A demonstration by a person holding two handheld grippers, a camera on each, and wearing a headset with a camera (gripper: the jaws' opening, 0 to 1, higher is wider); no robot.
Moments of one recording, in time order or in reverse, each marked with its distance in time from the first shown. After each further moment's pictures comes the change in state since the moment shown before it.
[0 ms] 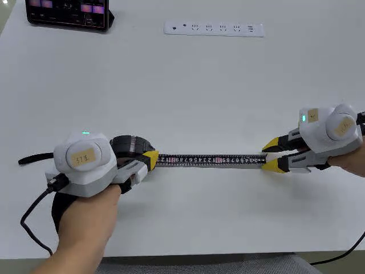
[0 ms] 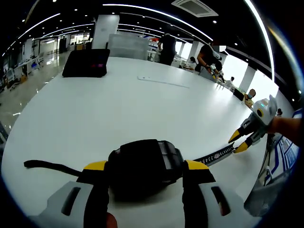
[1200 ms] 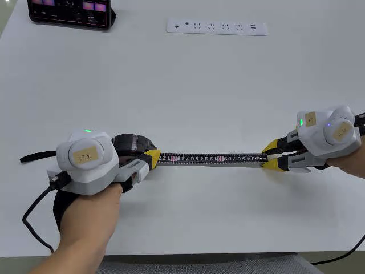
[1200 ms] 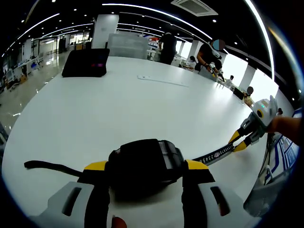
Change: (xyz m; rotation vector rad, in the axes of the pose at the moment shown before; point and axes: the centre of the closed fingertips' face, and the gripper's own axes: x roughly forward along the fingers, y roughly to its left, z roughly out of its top) left arm 0.000 0.000 0.000 0.006 0.009 0.003; right arm 0.004 0.000 0.001 -0.064 0.017 -0.001
